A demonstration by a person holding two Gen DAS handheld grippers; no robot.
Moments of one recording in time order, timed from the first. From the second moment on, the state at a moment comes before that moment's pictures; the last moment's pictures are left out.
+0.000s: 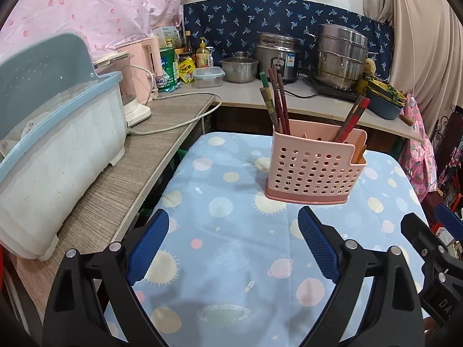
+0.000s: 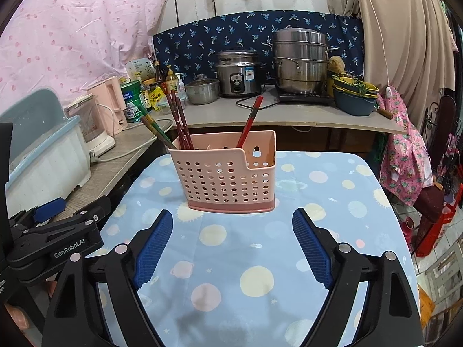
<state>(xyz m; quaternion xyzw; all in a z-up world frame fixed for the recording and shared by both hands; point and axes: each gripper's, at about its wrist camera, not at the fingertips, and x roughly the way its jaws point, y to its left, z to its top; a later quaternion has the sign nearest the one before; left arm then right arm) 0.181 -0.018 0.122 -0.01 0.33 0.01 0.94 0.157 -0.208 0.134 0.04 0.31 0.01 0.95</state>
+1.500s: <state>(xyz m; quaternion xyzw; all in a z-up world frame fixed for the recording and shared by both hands) 0.194 -0.034 0.100 0.02 0.37 0.02 0.93 0.171 -0.210 0.103 0.02 0.34 0.00 0.94</state>
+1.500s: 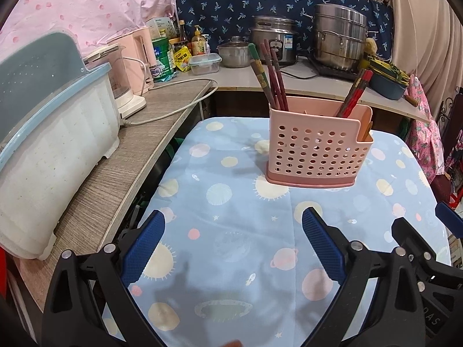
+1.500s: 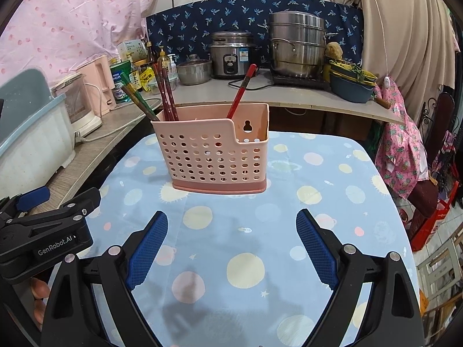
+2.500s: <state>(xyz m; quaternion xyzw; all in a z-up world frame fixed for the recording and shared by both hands) 0.215 -0.050 0.091 0.04 0.38 0.03 0.92 0.196 -0.217 0.092 0.03 0.36 -0.01 0.93</state>
